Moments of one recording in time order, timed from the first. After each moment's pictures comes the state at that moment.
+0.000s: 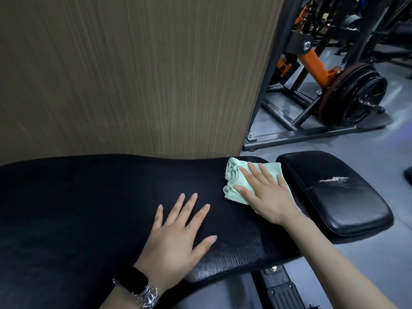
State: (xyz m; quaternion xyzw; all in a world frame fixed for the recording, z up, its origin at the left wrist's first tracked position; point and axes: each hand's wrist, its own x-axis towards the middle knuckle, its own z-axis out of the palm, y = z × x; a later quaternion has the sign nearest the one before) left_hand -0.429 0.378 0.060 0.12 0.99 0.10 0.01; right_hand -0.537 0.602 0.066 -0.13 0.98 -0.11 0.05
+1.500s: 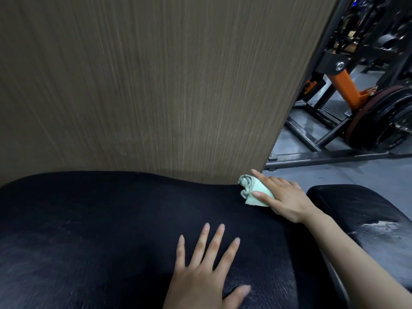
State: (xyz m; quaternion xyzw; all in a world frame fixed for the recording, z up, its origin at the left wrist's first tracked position) left_hand -0.450 0.384 0.028 0.11 0.98 0.10 -0.10; right_hand -0.633 0.591 0.074 -0.24 0.97 -0.09 0.05
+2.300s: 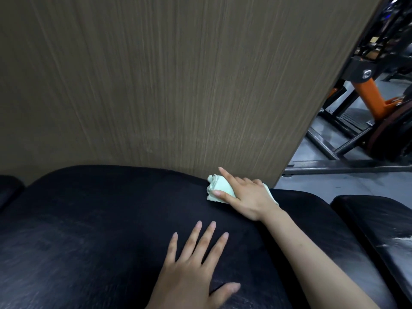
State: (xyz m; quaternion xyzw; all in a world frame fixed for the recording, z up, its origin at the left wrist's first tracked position) left_hand -0.432 0.321 0.037 0.07 0.99 0.13 -0.04; right_hand -0.616 0.454 0.070 -0.30 0.95 -0.09 0.05
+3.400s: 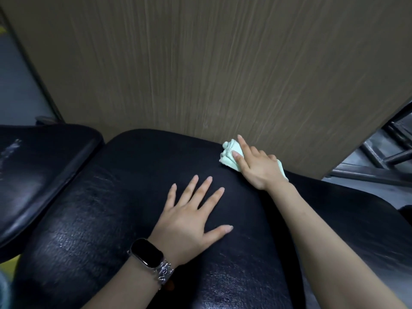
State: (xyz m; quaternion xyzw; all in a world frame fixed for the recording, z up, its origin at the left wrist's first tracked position) left_hand -0.399 0.203 0.060 -0.03 0.99 0.14 0.00; right_hand -0.595 0.327 0.070 -0.28 0.96 -0.07 0.05
